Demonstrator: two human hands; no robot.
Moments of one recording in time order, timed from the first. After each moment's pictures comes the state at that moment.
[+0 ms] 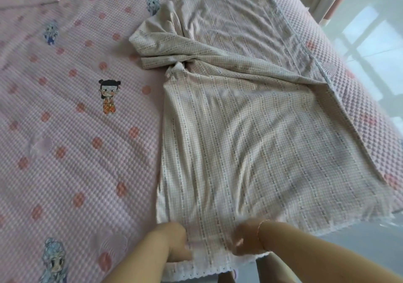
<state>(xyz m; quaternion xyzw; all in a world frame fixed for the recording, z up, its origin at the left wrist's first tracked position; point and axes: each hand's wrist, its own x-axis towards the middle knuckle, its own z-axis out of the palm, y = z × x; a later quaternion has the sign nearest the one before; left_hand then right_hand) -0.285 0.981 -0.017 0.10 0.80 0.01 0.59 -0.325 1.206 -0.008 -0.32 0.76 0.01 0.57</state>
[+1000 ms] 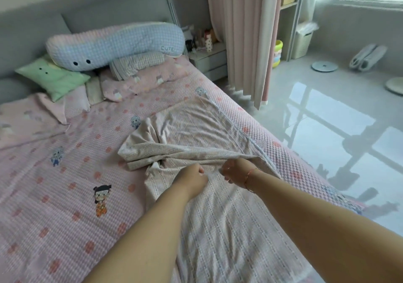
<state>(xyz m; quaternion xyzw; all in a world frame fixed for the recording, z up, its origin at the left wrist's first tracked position) -0.490 1.130 0.220 -0.05 0.93 0.29 0.20 -0.498 1.291 0.212 0.01 0.91 -0.36 0.22</state>
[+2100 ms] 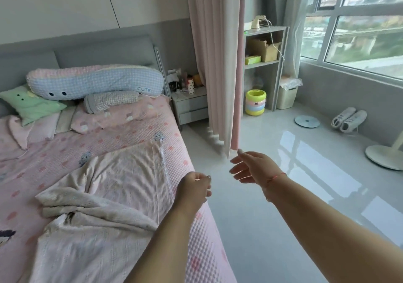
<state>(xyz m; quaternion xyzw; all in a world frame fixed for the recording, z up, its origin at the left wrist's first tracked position) -0.622 1.573 0.299 -0.19 0.78 0.60 0.05 -0.646 1.736 0.331 0.08 0.74 -0.67 0.10</state>
